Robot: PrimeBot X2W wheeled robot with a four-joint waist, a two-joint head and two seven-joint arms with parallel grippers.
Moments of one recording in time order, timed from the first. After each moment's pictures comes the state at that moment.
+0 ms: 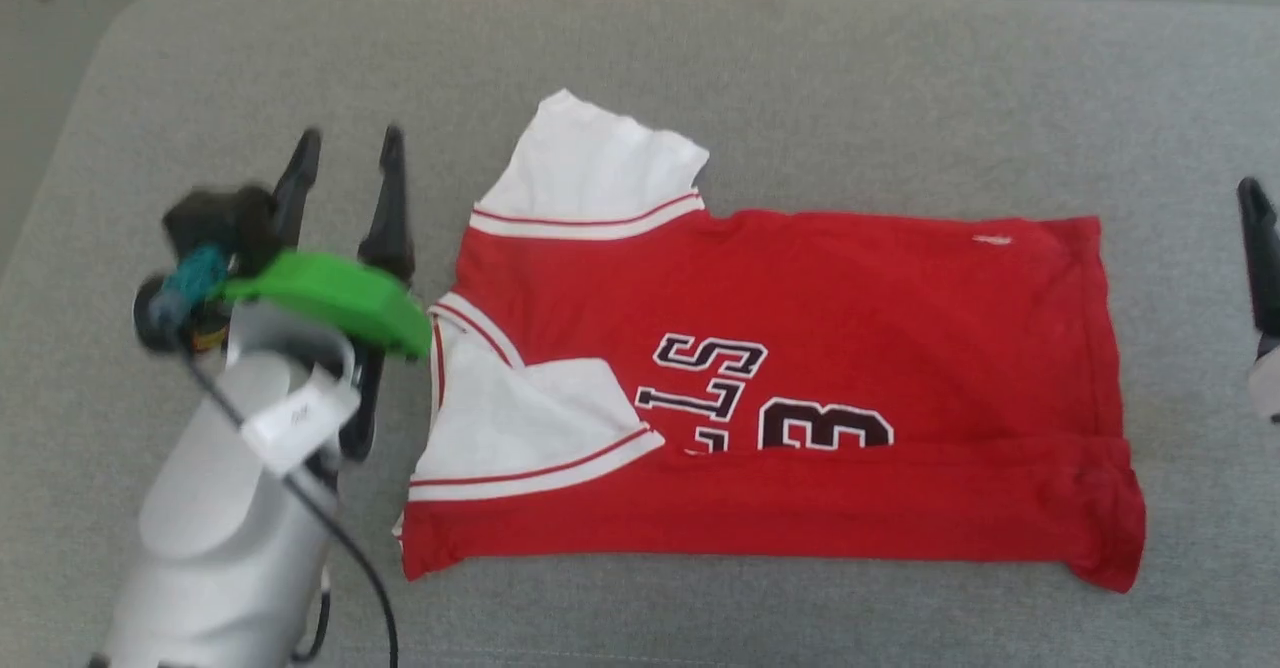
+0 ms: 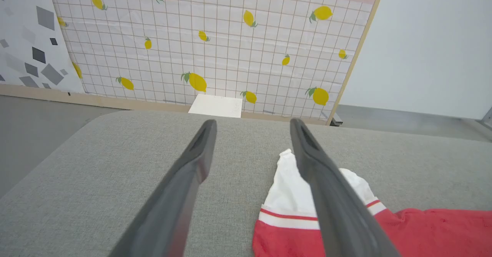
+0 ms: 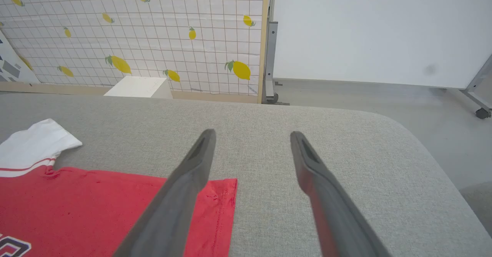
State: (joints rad) left arm -0.55 0.30 -0.33 0.32 -0.55 0.08 -0.20; right arm -0.29 -0.37 -0.20 0.07 0.34 0.13 0.18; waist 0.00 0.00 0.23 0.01
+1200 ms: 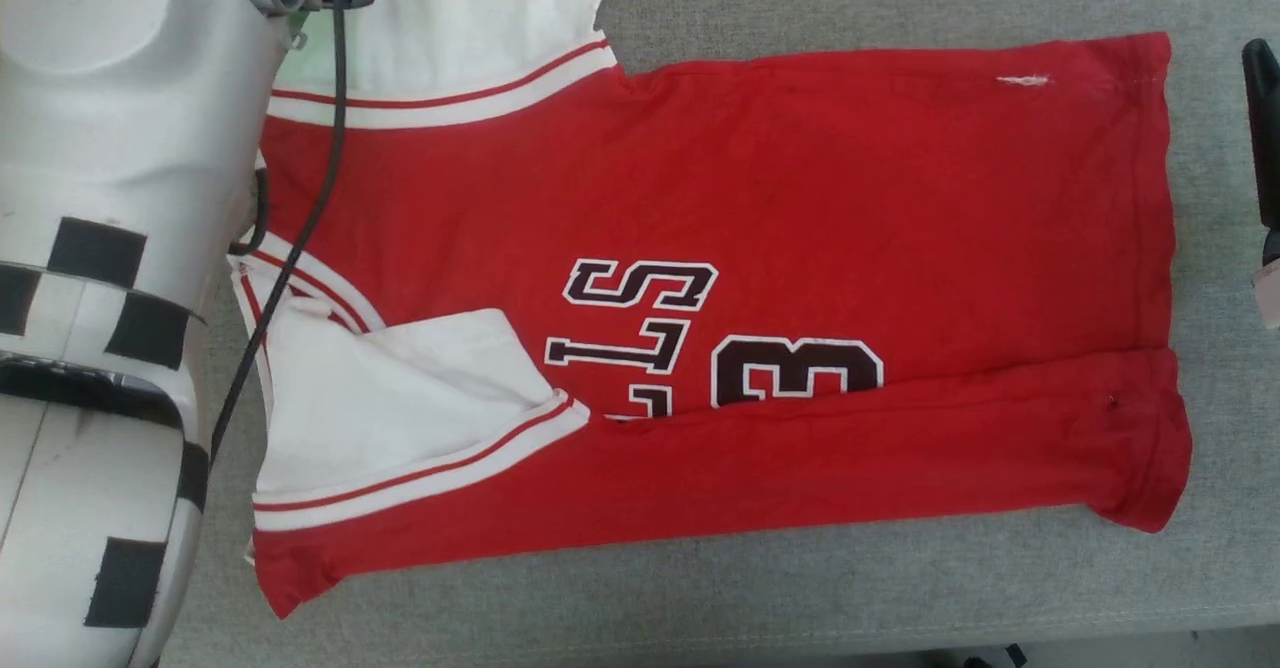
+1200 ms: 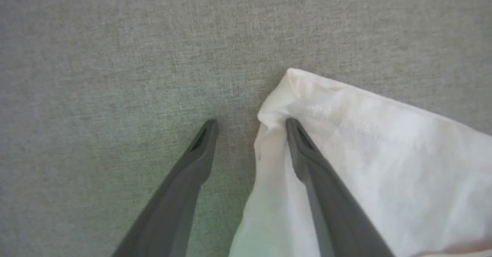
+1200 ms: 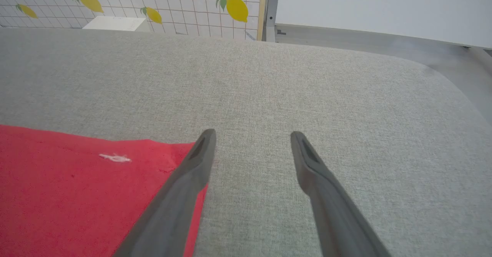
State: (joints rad) left arm -1.40 0.23 -0.52 0.95 -0.55 0.03 0.89; right arm -0.42 -0.39 -0.13 -0.02 0.38 0.13 0.19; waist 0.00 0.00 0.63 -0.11
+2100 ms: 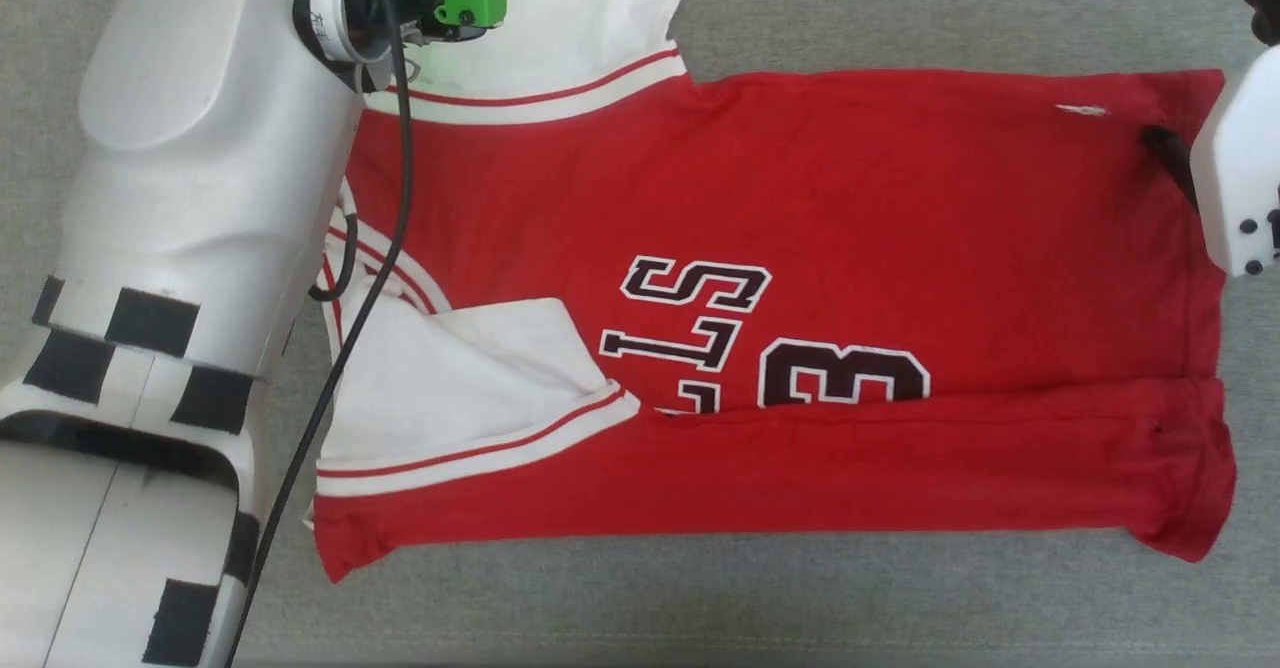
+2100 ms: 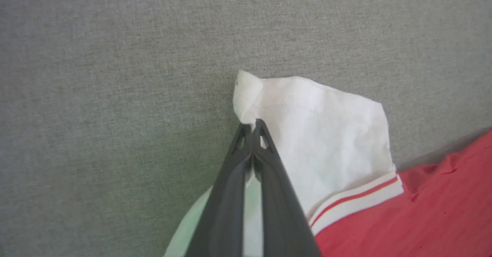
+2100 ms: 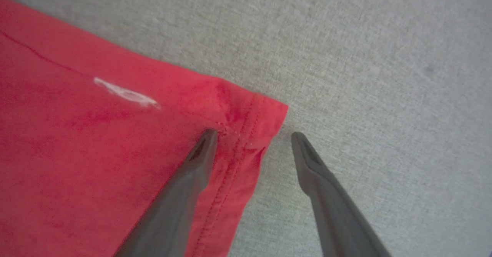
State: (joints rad) left arm -1.28 0.20 -0.46 0.68 -0.67 0.01 0.87; right arm -0.71 -0.54 0.17 0.08 0.35 0.13 1.03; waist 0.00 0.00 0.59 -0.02
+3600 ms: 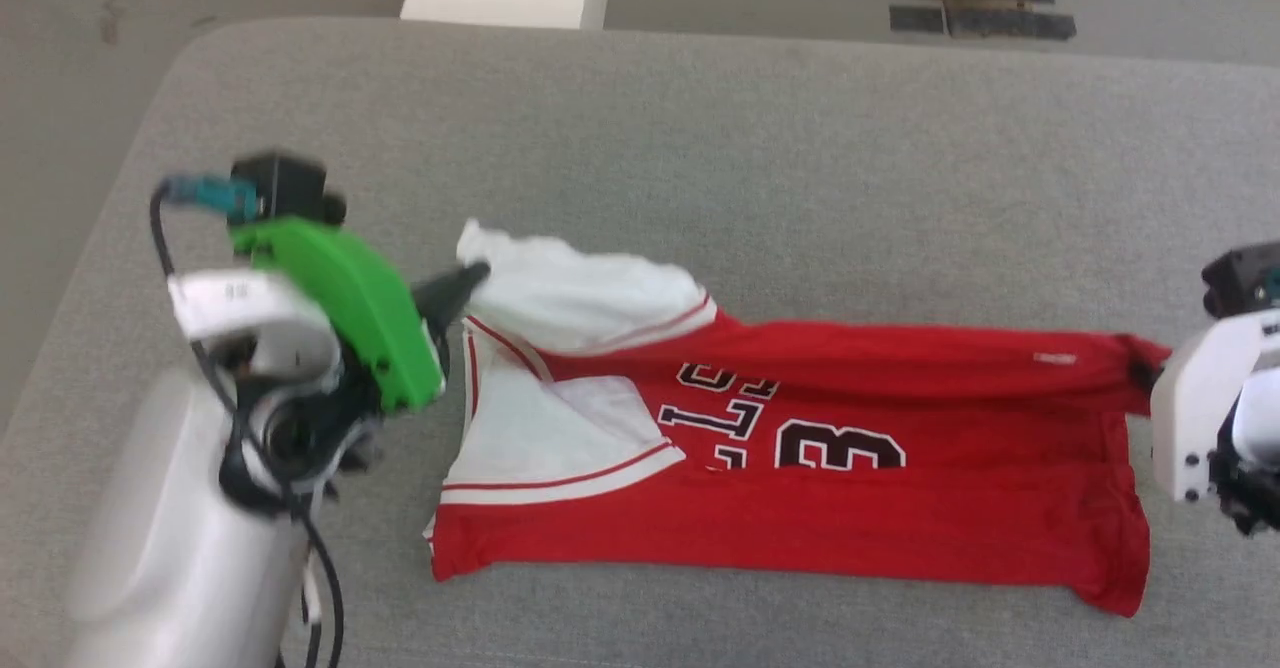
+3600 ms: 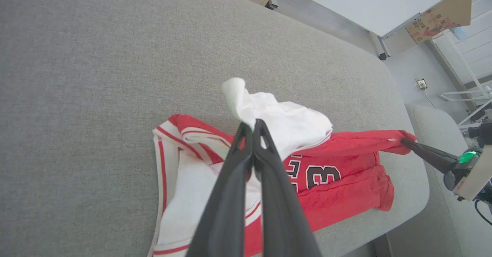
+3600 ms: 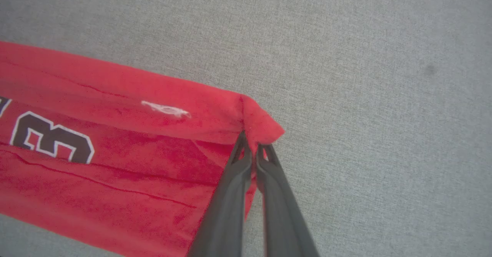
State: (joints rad) left arm -0.48 0.33 -0.26 0.01 -0.93 0.08 0.70; right arm -0.32 -0.45 0.03 0.21 0.37 0.13 0.74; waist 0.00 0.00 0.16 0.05
